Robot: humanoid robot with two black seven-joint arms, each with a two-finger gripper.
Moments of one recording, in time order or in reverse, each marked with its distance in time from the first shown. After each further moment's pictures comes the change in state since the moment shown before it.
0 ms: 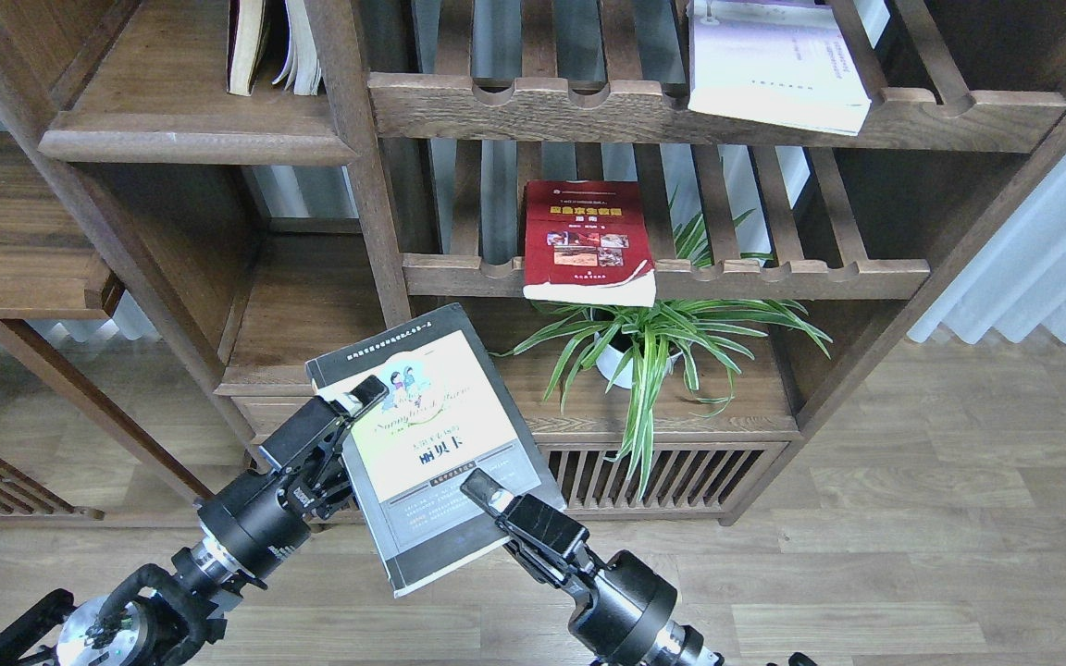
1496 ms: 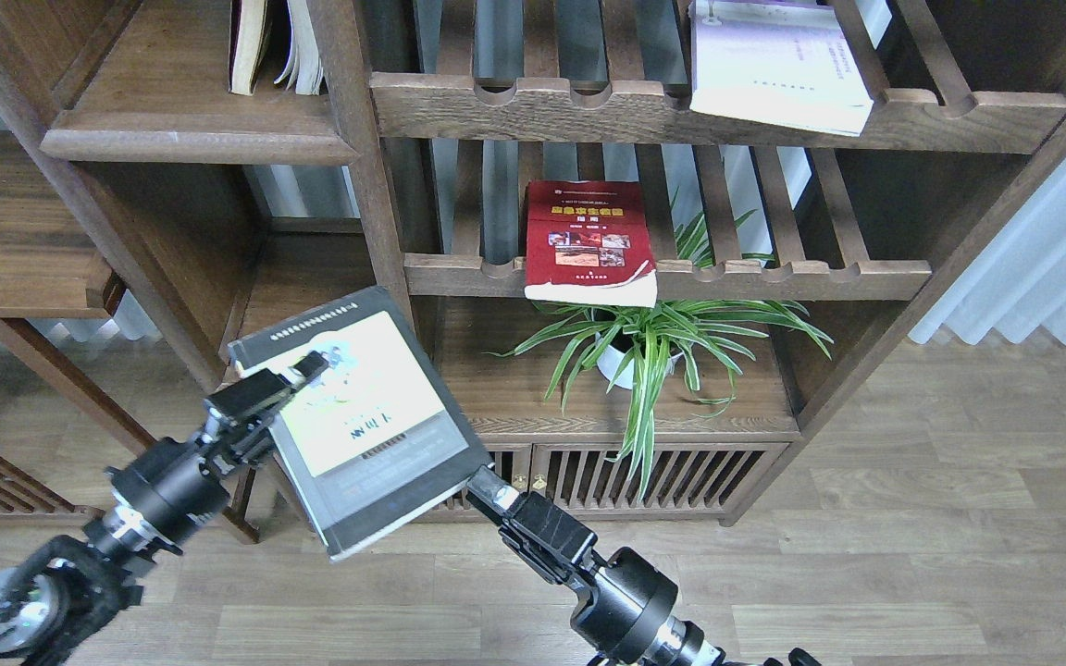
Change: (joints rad) left arm -0.013 0.235 -0.259 -0.010 0.016 0.000 0.014; right arm 0.020 0.000 0.021 -0.037 -0.033 0.015 0.015
